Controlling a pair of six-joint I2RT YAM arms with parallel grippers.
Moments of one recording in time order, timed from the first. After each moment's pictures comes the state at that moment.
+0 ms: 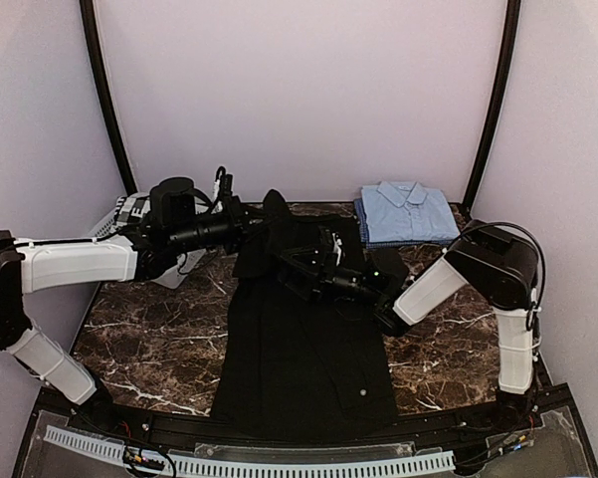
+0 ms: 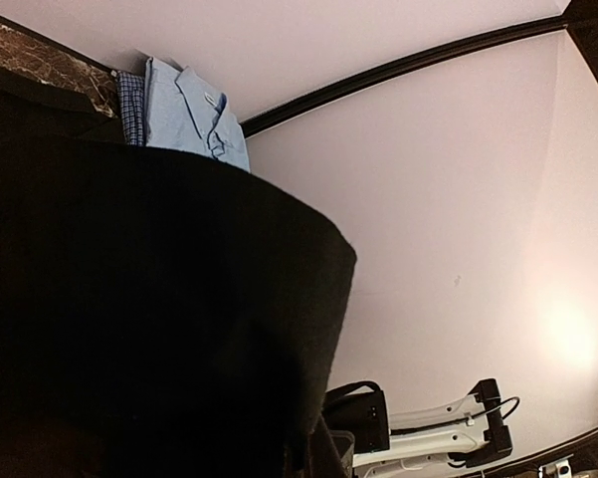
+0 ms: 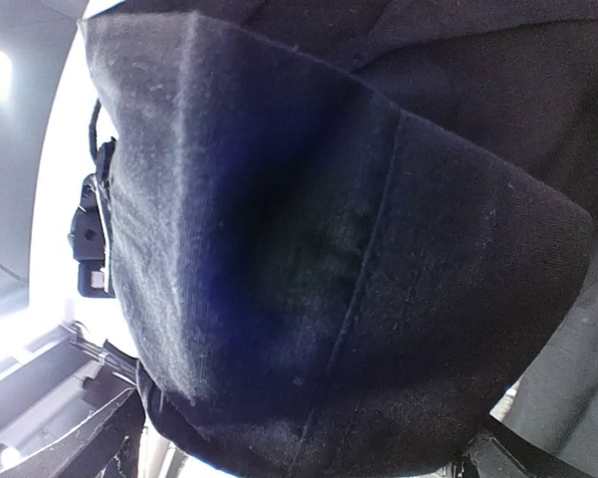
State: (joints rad) left arm -0.64 1.48 0.96 0.37 0.39 -1.09; right arm 0.85 2.06 0.88 1.41 -0.53 1.39
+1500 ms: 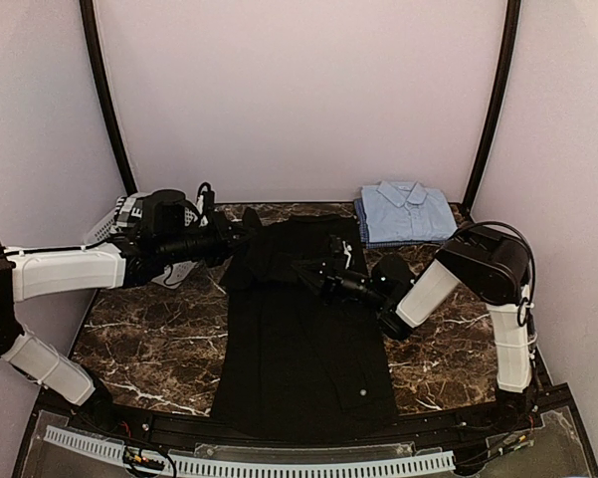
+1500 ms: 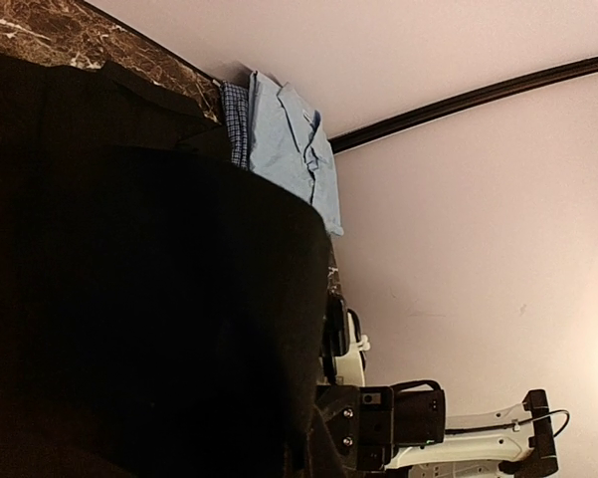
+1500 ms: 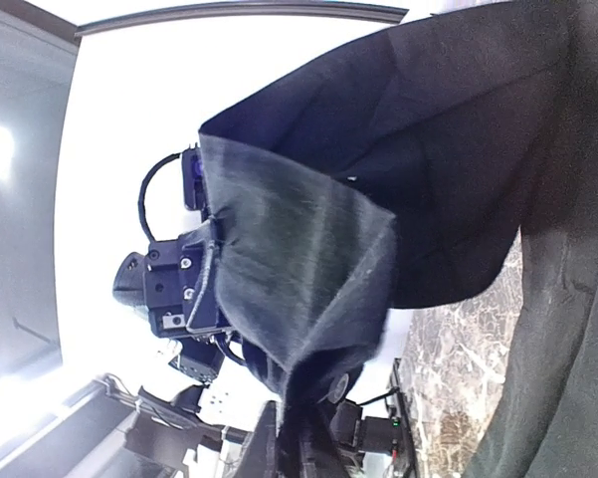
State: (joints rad) left arm -0.59 1.41 0.87 0.25 0.31 -1.05; right arm 0.80 2.14 0.85 1.53 -0.50 1.59
